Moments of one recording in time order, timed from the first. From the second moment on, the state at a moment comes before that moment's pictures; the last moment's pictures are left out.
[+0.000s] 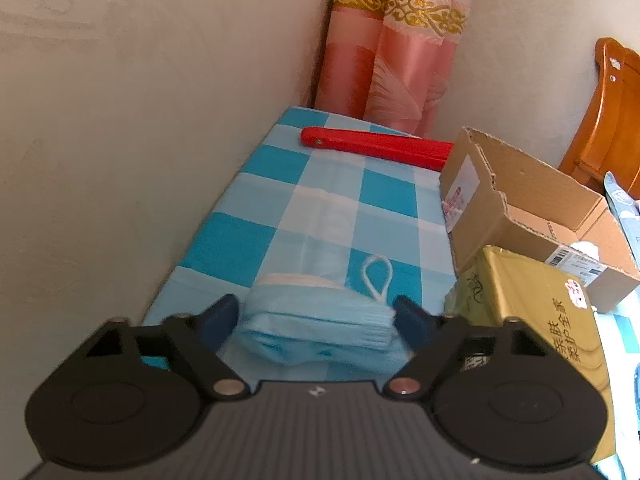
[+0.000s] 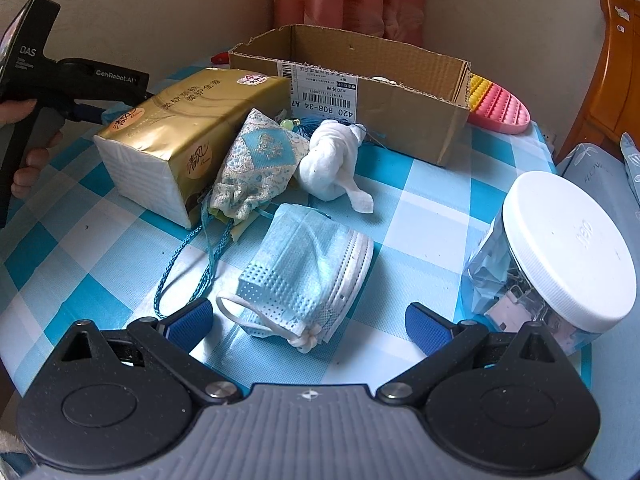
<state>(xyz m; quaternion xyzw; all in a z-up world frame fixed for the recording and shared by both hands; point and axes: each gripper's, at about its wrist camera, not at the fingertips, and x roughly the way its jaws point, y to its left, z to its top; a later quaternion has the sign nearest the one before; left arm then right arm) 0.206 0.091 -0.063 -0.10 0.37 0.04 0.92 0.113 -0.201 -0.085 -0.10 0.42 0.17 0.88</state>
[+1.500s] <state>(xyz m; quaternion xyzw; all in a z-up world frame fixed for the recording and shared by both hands) 0.119 0.073 0.004 -0.04 0.34 -0.01 0.94 0.104 -0.209 -0.046 -0.10 0.39 0.17 0.90</state>
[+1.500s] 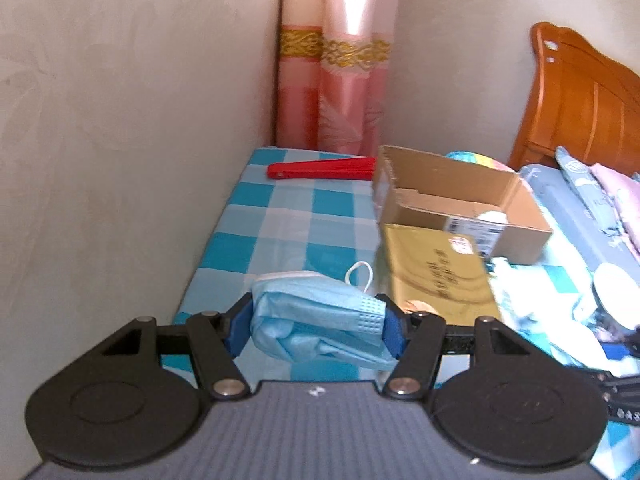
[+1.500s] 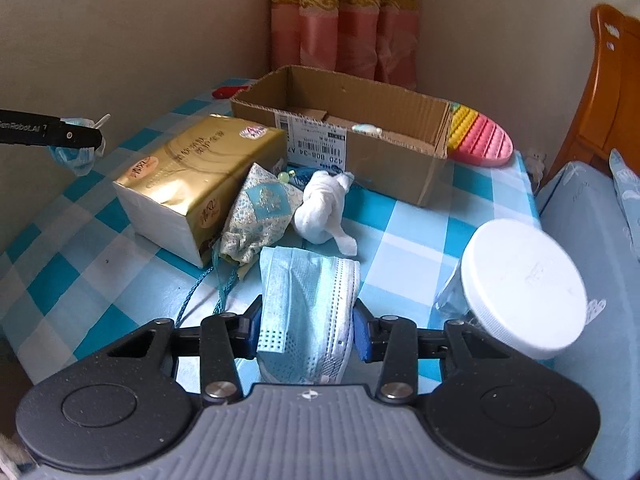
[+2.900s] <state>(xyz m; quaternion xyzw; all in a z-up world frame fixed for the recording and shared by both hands) 0.104 0.050 0.018 -0.03 0.35 -0.07 0.94 0.219 -0.202 0.018 -0.11 0.34 0.21 0.91</state>
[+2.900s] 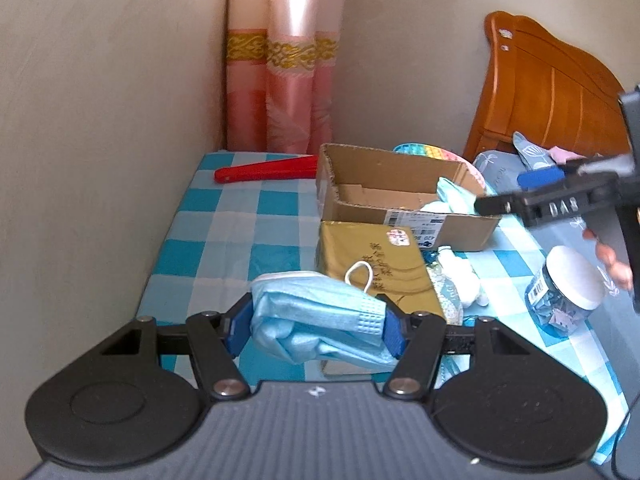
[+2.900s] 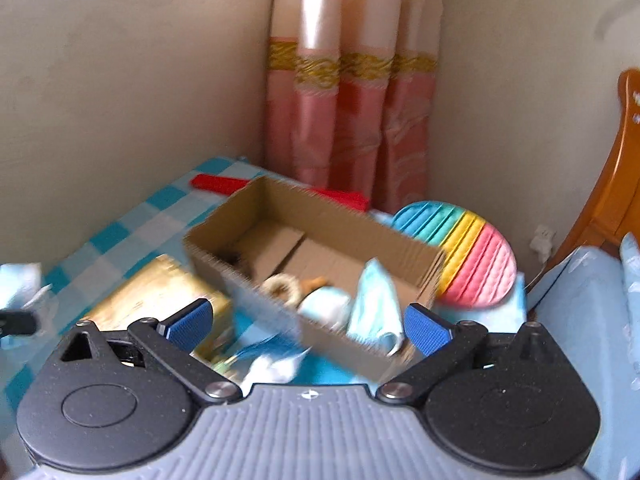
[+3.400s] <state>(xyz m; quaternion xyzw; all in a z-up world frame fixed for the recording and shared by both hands) 0.135 0.017 0.040 0.00 0.34 -0.11 0.93 0.119 -0.198 -0.006 -0.09 0.36 0.15 0.92</state>
